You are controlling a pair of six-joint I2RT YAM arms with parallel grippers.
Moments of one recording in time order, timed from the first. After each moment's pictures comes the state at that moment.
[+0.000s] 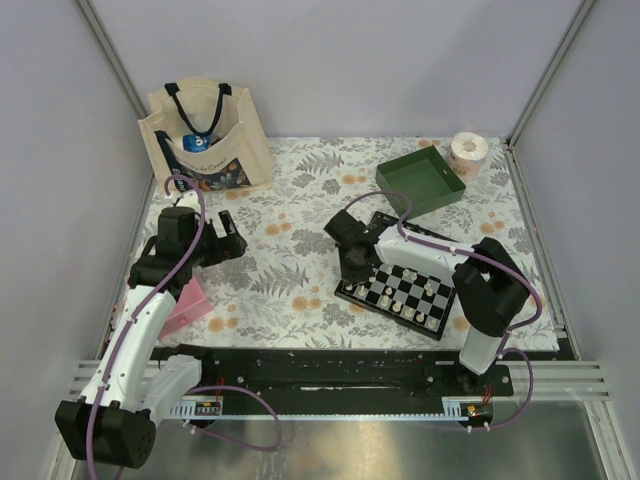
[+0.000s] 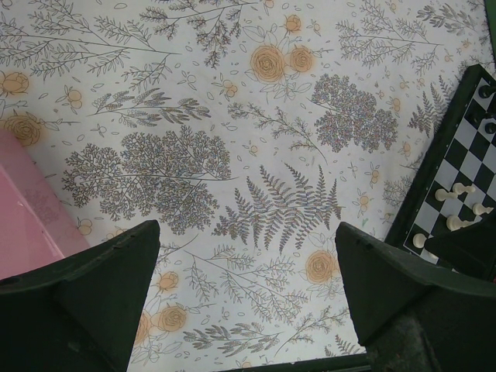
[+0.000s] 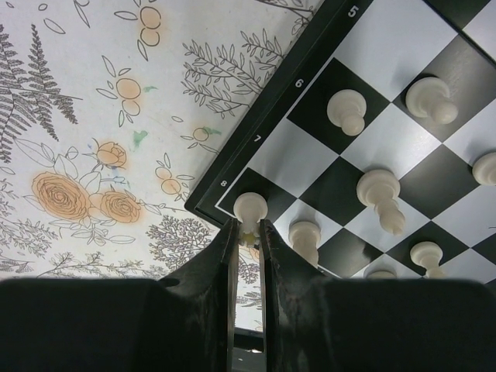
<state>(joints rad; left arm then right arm) -0.13 0.89 0.84 -0.65 0.07 -0.40 0.82 1.77 1.22 -0.70 0.10 0.69</state>
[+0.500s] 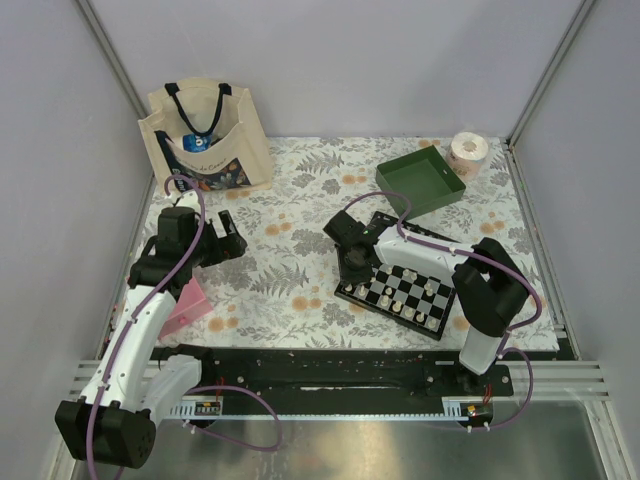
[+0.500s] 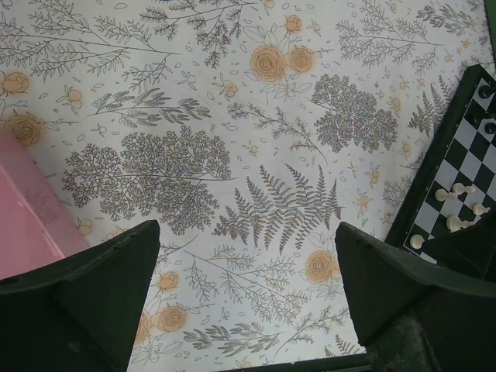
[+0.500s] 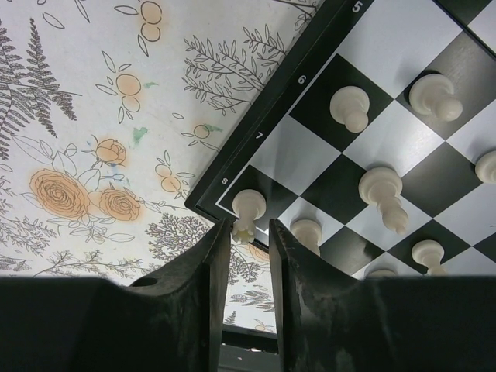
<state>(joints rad) -0.12 0.89 0.84 -0.65 0.07 -0.40 0.83 1.77 1.22 -0.70 0.09 0.69</state>
